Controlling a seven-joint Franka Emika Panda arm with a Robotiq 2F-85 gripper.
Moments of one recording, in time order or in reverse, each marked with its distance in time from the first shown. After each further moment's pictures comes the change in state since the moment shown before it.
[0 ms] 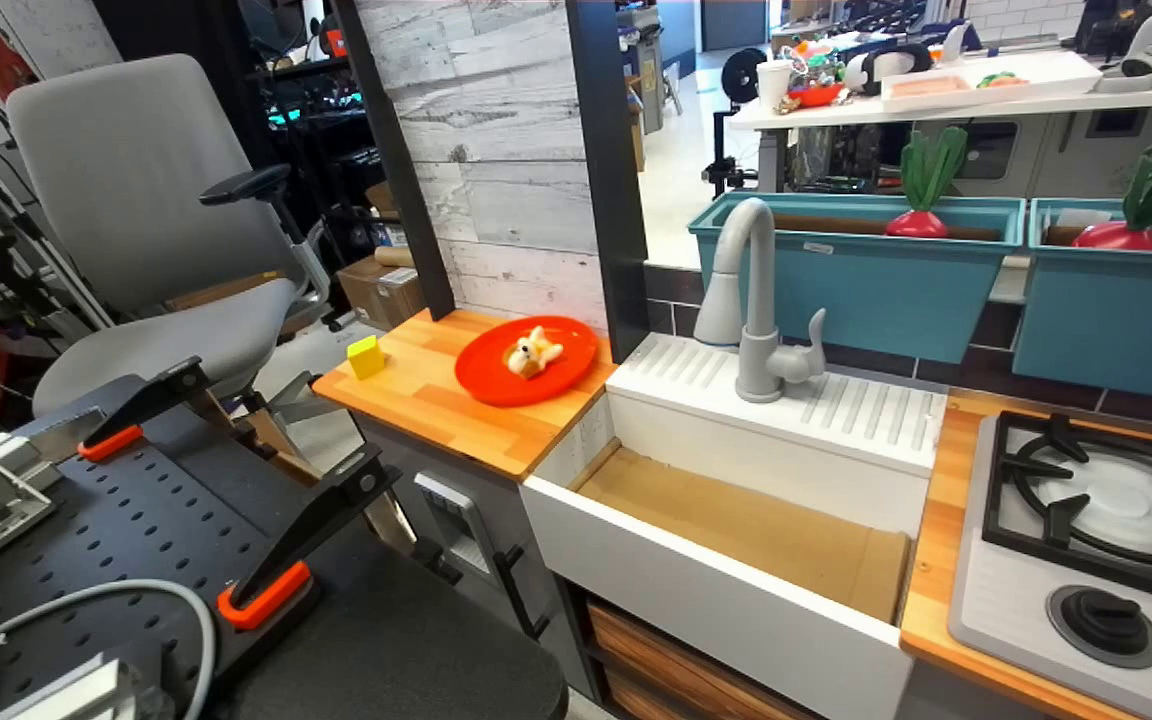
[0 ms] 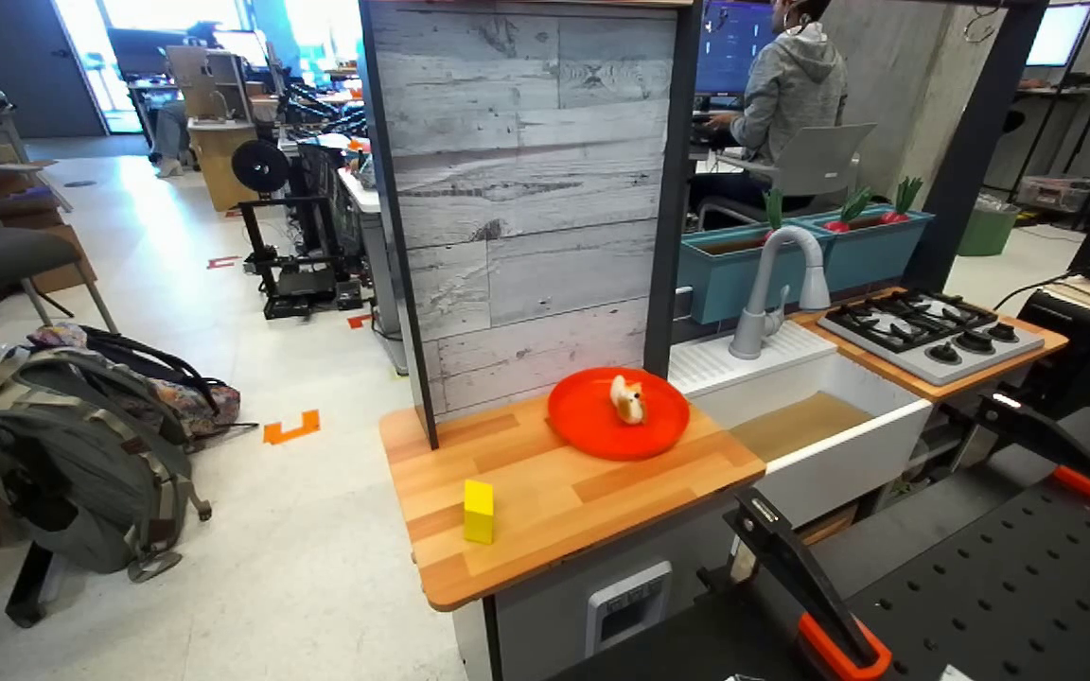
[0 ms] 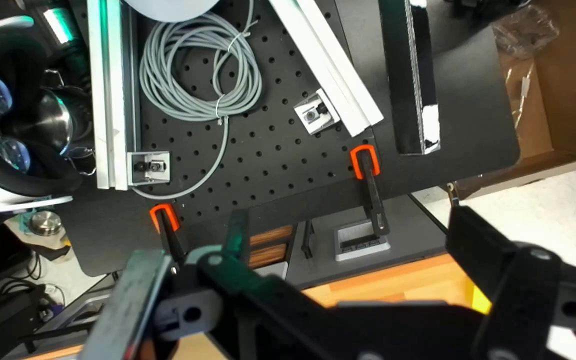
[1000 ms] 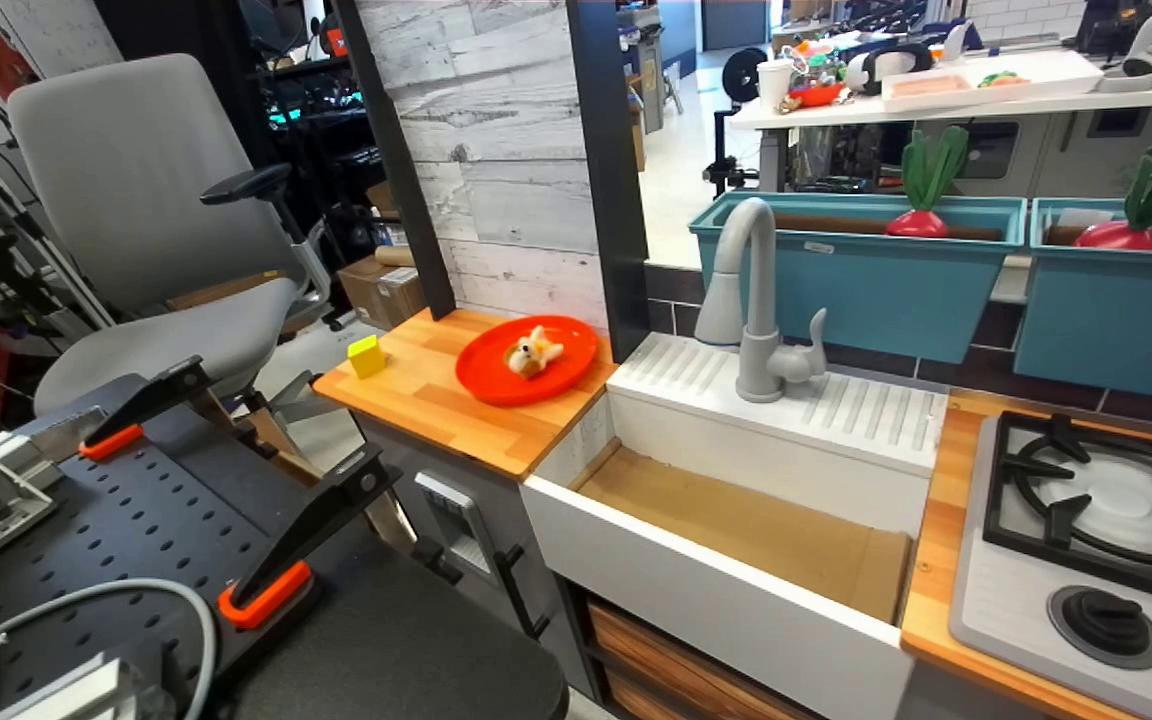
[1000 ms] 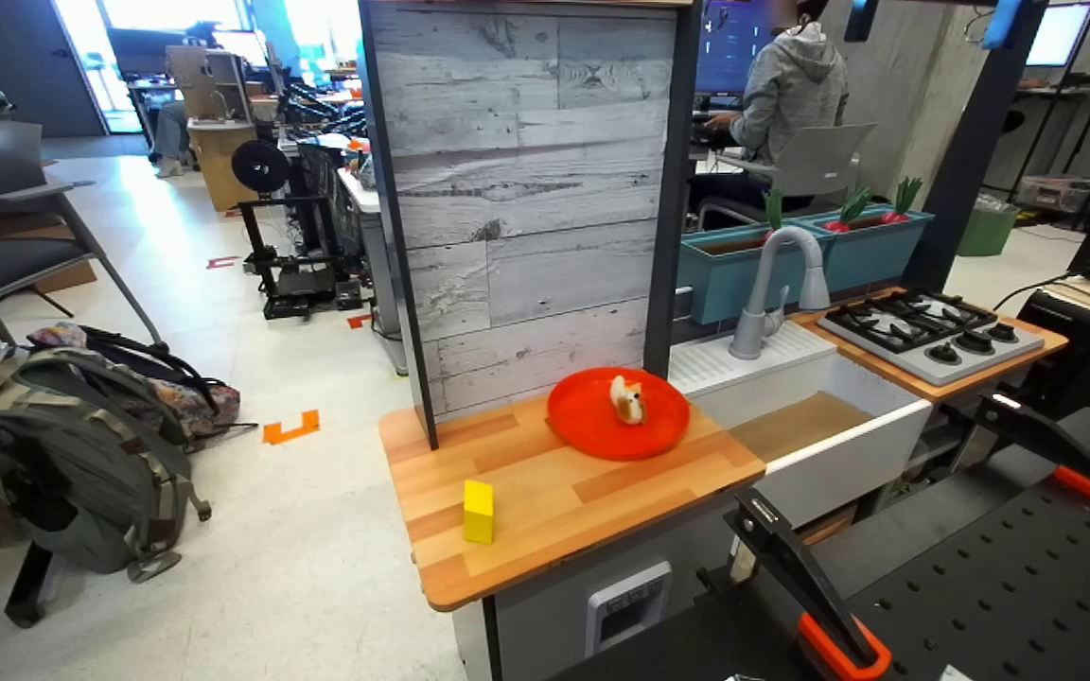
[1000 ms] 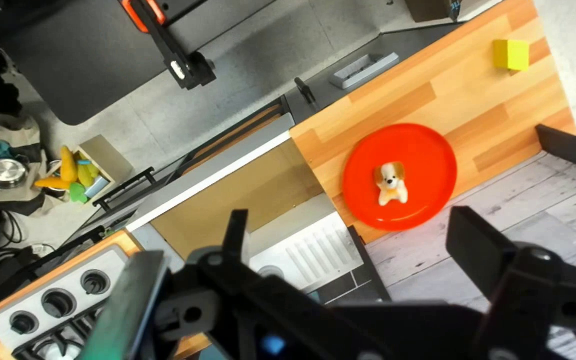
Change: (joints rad) arm -0.218 0.505 -0.264 0.311 -0.132 0.376 -0.144
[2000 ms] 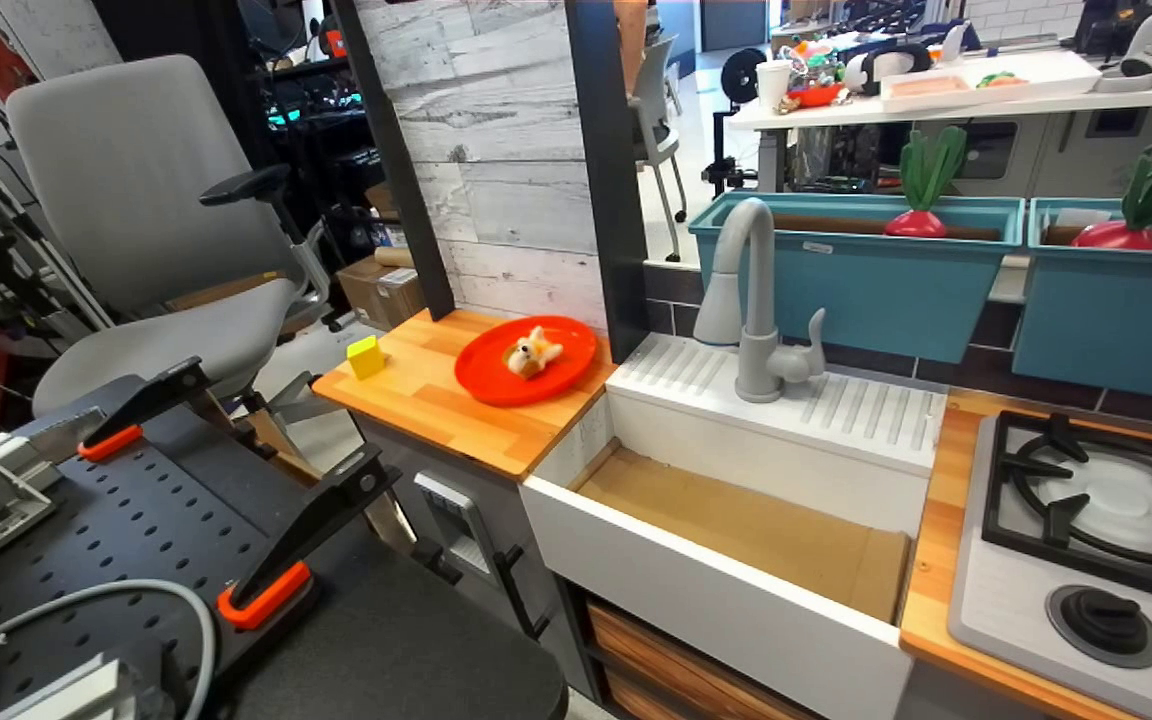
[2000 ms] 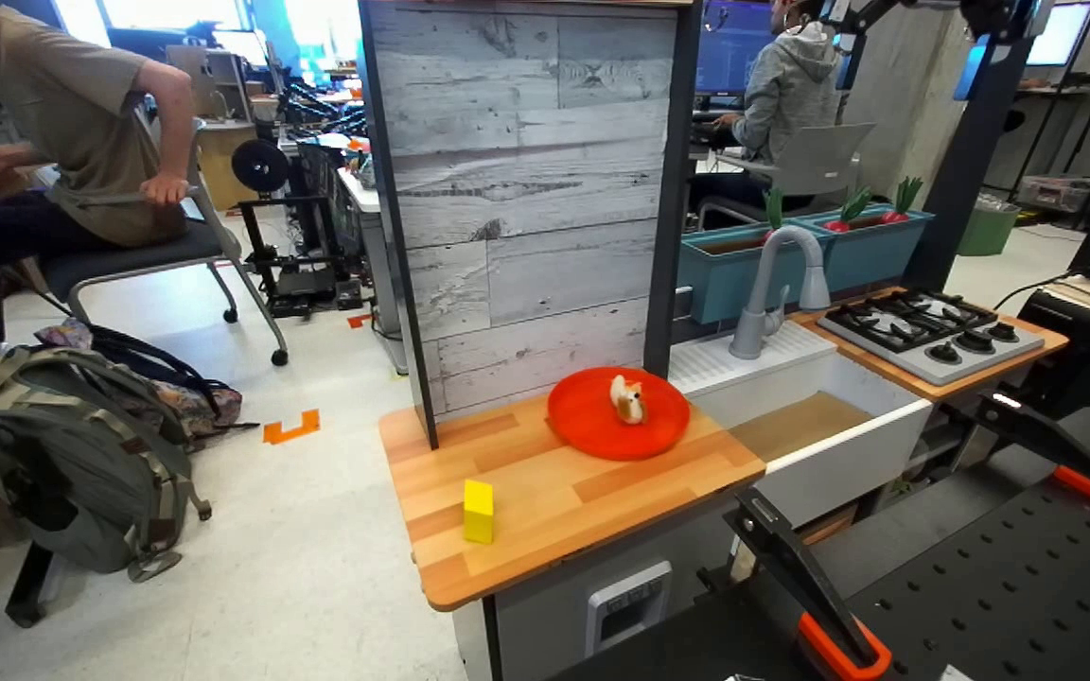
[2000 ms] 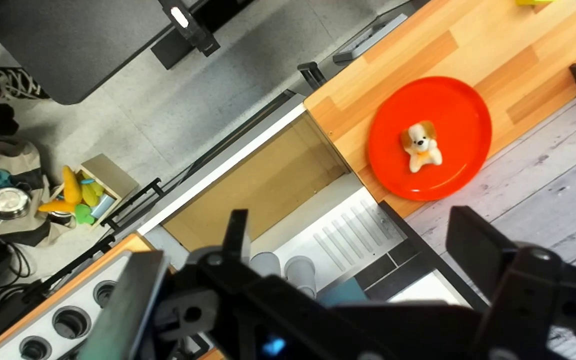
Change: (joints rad) arm -0.008 0.229 -0.108 0.179 0.042 0.001 -0.038
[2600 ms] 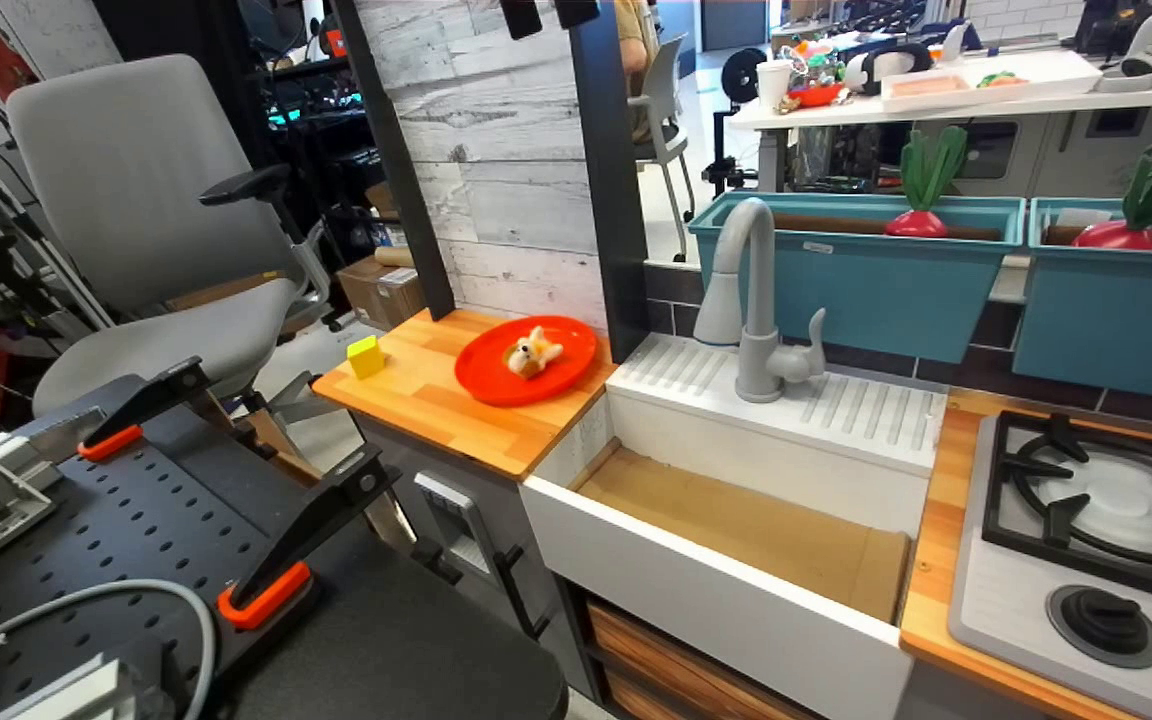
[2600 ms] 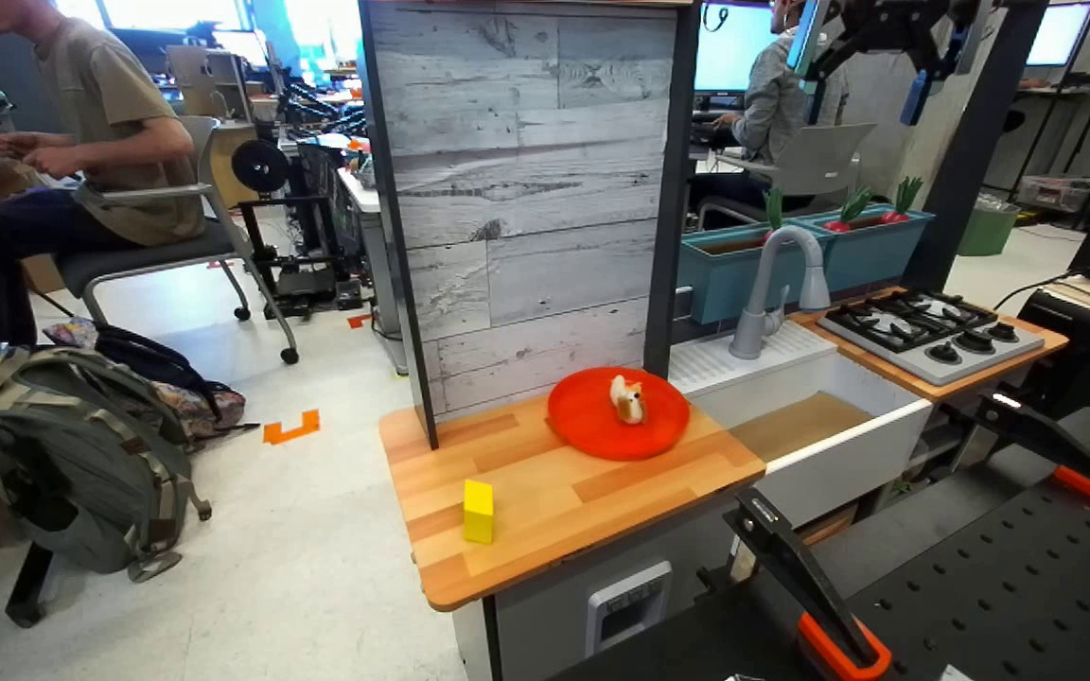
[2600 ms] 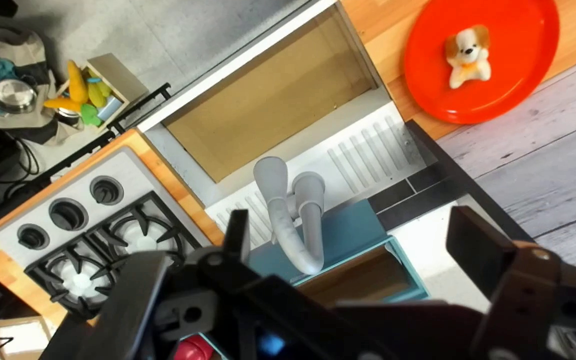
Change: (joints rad) arm 0.001 0.164 -0.008 0.089 -0.157 0.224 0.021
